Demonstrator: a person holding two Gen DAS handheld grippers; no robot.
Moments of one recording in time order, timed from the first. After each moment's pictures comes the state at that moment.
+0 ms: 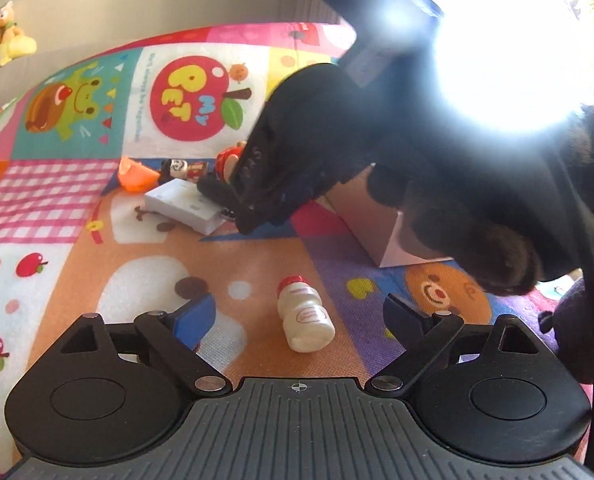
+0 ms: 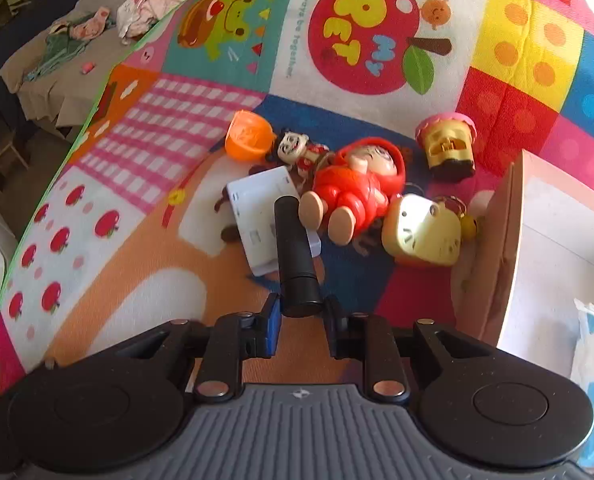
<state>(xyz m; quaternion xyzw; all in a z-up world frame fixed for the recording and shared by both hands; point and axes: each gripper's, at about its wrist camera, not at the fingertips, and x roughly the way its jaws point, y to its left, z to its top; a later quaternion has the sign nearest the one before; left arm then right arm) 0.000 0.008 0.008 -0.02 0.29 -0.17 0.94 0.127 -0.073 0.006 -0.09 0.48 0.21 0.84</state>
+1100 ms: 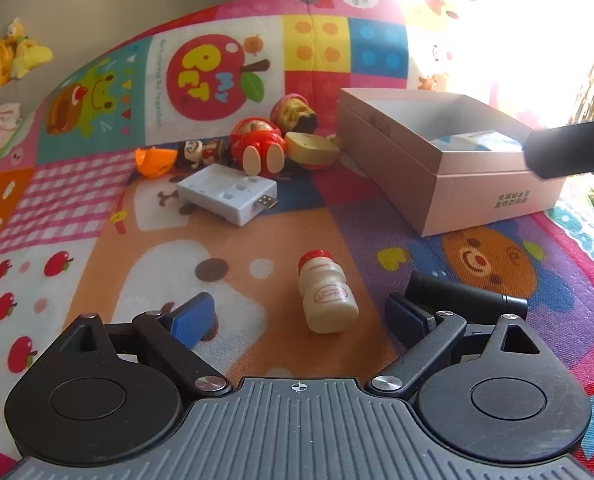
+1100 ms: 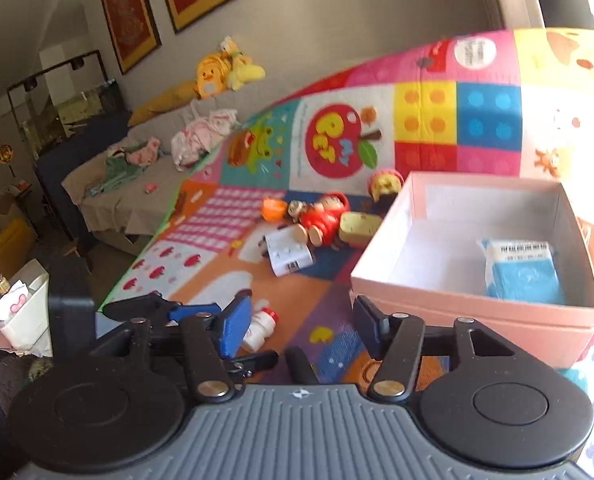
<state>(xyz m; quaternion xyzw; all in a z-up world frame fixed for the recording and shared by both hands) 0.006 -0.013 0.004 0.05 0.33 -0.10 0.94 -0.029 -0.214 0.058 0.05 0.29 0.27 0.92</state>
